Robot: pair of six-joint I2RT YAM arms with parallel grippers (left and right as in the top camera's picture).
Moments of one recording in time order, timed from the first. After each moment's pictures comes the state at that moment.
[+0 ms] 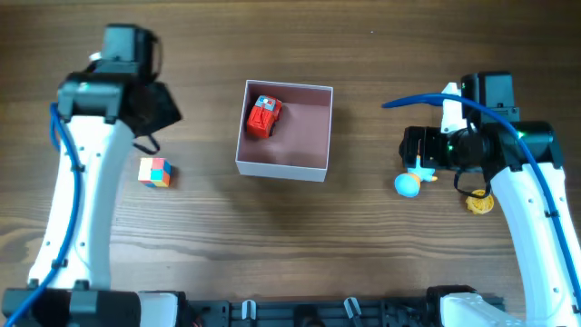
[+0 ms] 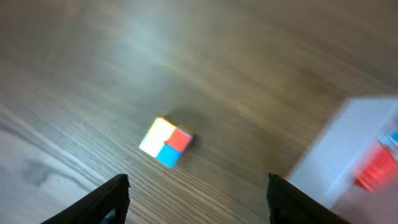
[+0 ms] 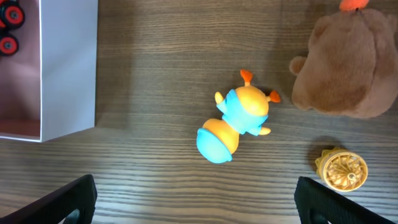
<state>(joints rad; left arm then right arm) -0.04 1.54 1.54 -1.23 -0.24 -0.51 0.05 1.32 1.24 -1.15 -0.08 0.08</state>
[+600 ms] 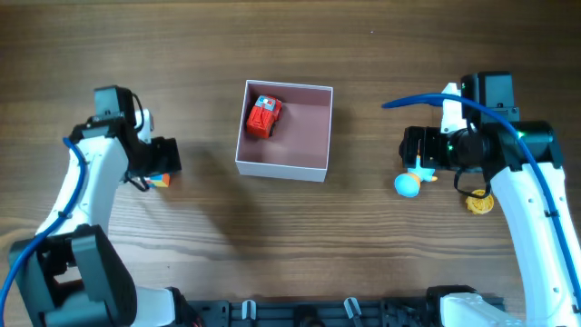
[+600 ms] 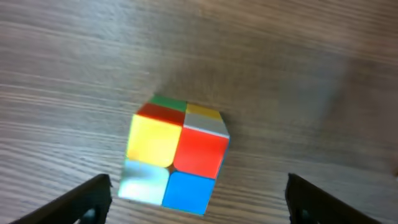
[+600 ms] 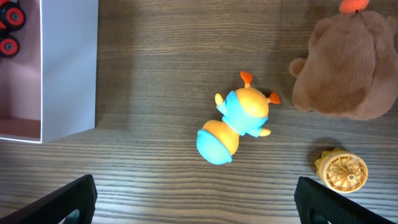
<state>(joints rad) 0.18 1.60 1.04 -0.82 0.00 -0.04 0.05 1.32 1.24 -1.14 -0.08 0.08</state>
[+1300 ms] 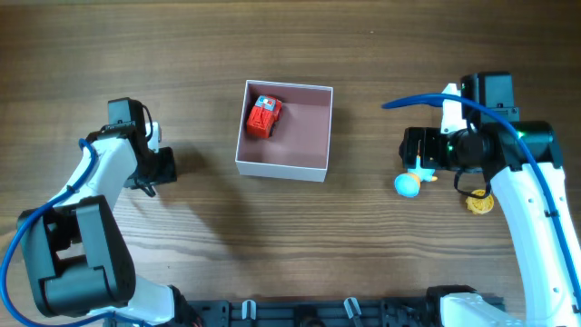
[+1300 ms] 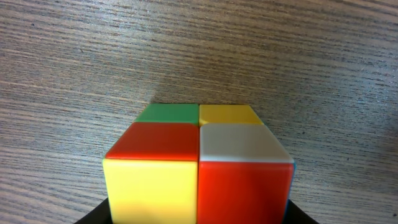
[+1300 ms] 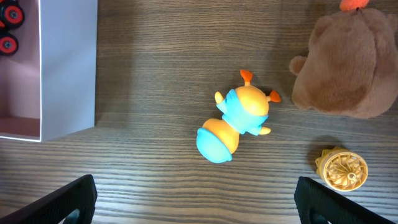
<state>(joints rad) 0.18 1.71 0.96 -0.70 -0.03 -0.01 0.05 1.32 1.24 -1.15 -0.08 0.08</state>
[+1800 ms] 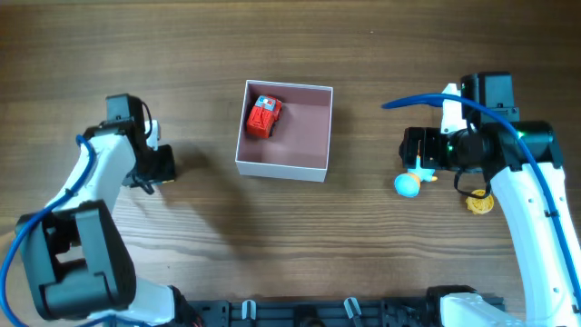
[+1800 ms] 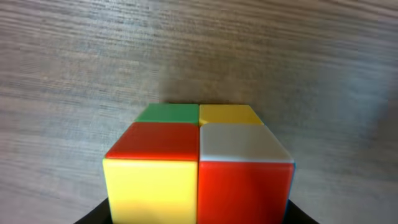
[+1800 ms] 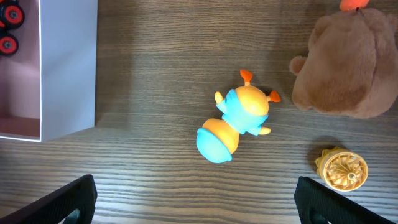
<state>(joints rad) 0.17 1.69 1.00 -0.77 -0.03 -0.02 0.05 1.32 1.24 -1.15 -0.08 0.08</state>
